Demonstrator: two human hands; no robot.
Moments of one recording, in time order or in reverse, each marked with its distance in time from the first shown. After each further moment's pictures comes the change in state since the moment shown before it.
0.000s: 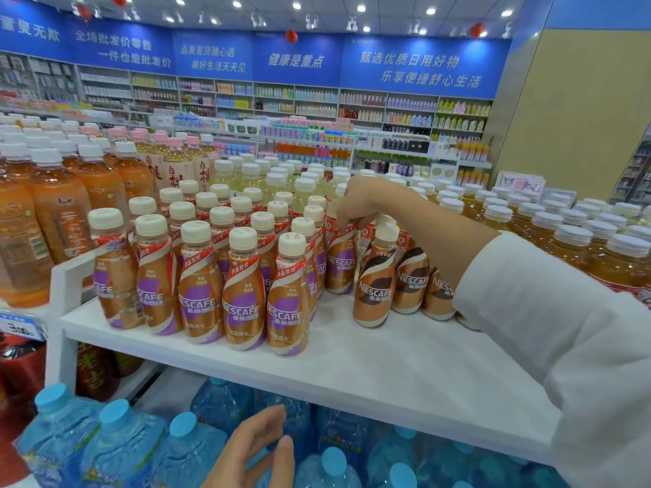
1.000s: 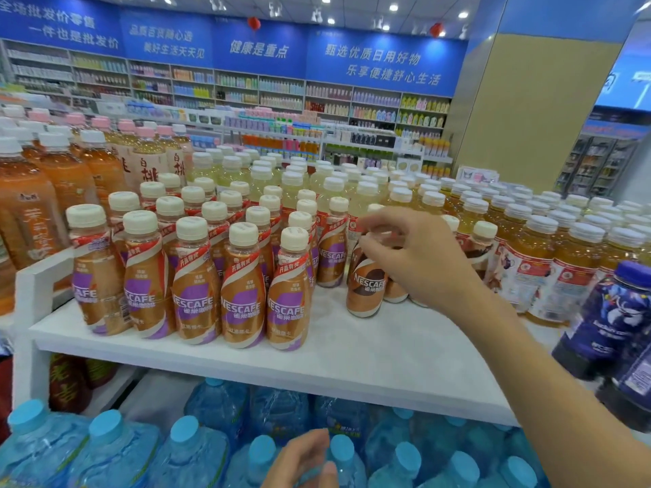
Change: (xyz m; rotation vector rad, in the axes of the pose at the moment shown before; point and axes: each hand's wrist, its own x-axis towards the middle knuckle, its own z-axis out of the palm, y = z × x) left_hand -0.010 -0.030 0.013 -0.089 -0.274 -0.160; right_hand -0.150 0.024 0.054 0.300 0.549 -0.226
